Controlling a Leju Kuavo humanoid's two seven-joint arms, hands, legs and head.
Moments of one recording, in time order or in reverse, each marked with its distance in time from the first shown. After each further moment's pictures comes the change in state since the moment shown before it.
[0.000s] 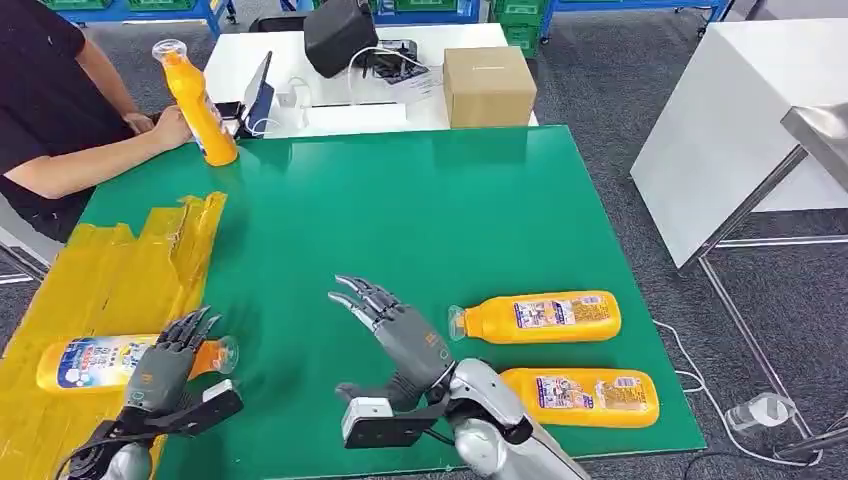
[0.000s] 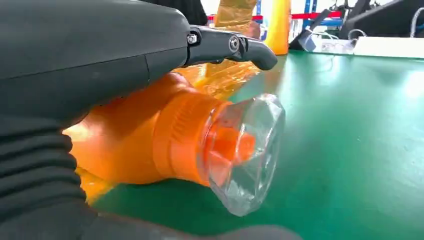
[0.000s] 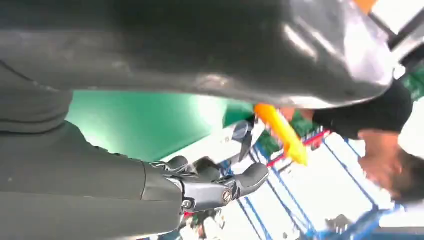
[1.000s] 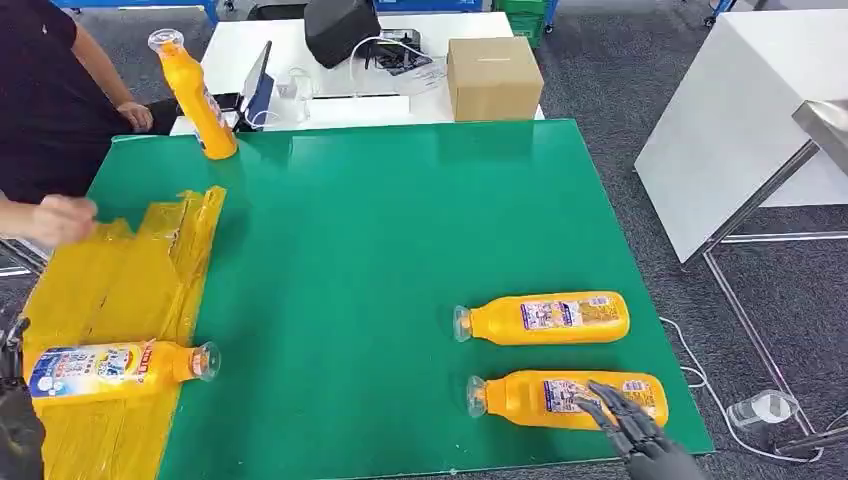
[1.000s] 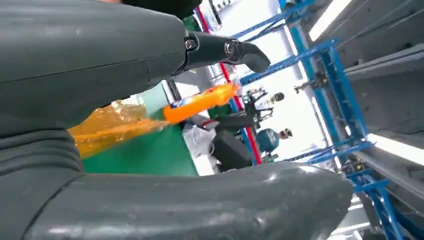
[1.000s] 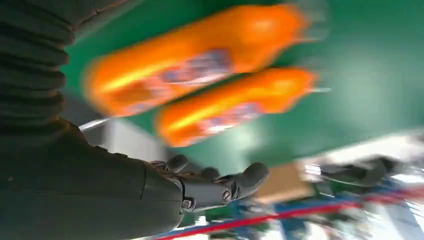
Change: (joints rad) left arm 0.307 -0.242 0.378 -0.863 0.968 -0.539 -0.203; right arm 0.941 -0.876 -0.357 -0.841 0.109 -0.258 0.551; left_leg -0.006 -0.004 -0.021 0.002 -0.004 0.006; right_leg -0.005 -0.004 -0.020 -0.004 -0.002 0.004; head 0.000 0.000
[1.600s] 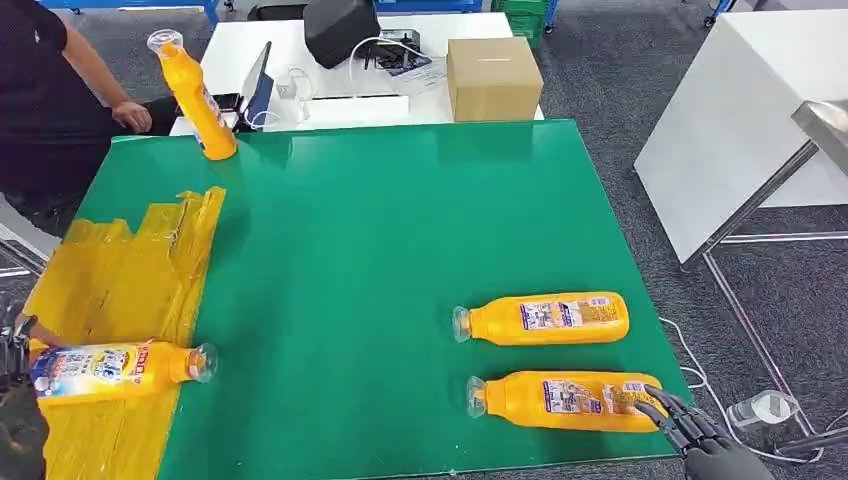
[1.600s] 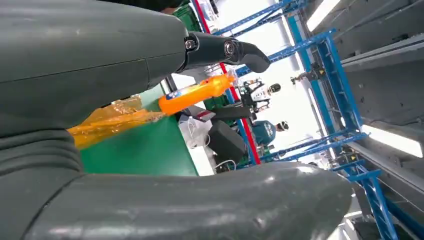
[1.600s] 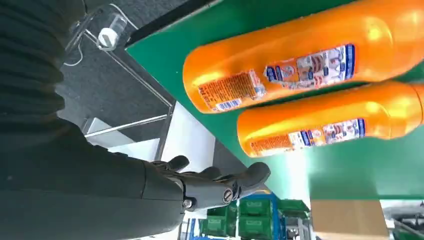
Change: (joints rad) left arm -0.012 -0.002 0.006 0.004 0.002 -0.050 0.001; right arm 0.123 -0.237 -0.120 0.013 -0.113 0.003 0.115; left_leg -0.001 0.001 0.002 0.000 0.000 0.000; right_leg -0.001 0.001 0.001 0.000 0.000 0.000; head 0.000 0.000
